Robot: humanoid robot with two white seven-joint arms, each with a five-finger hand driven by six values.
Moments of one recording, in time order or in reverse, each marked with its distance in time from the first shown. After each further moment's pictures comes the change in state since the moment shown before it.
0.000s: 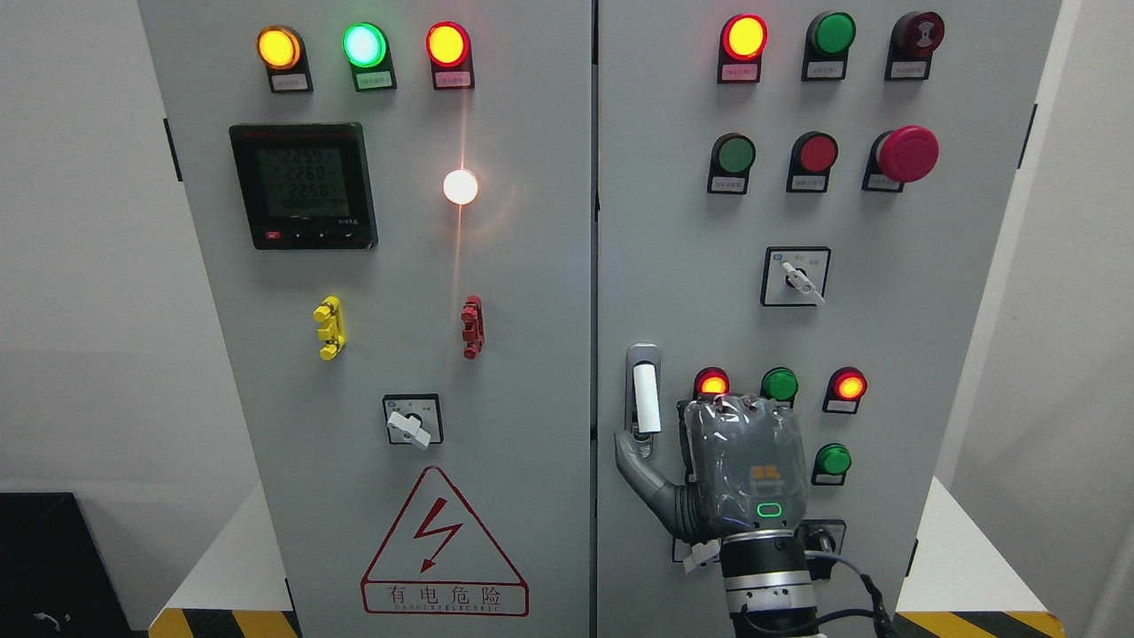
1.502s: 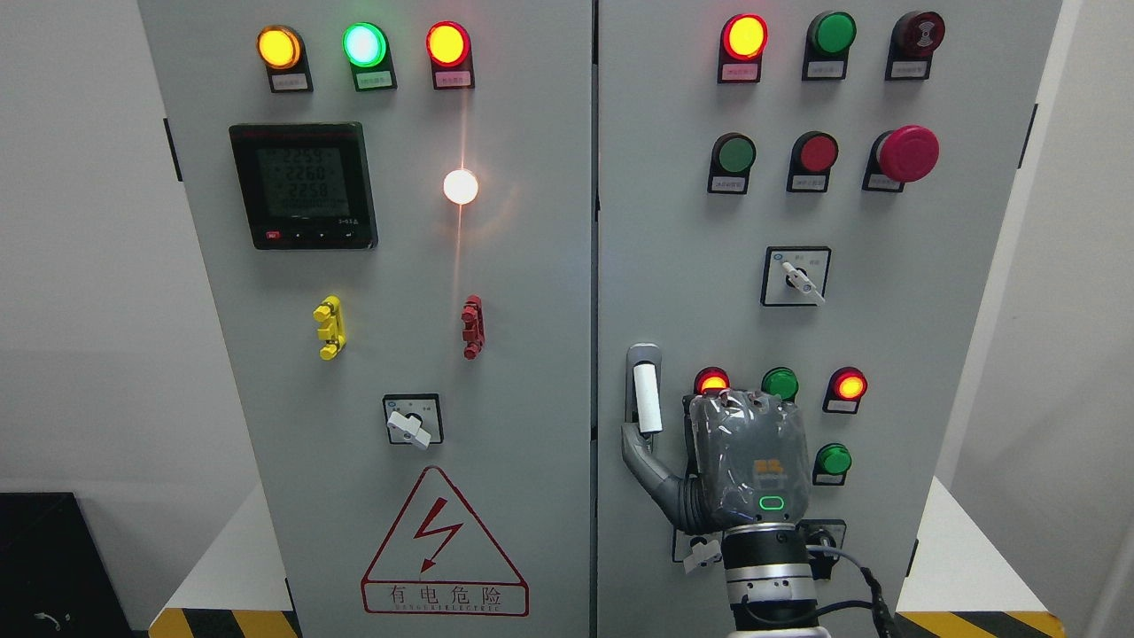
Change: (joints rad) left arm 0.000 0.000 0.000 0.000 0.000 0.000 0.000; right arm -0.014 0.005 -0.006 0.017 -0.002 0.021 0.006
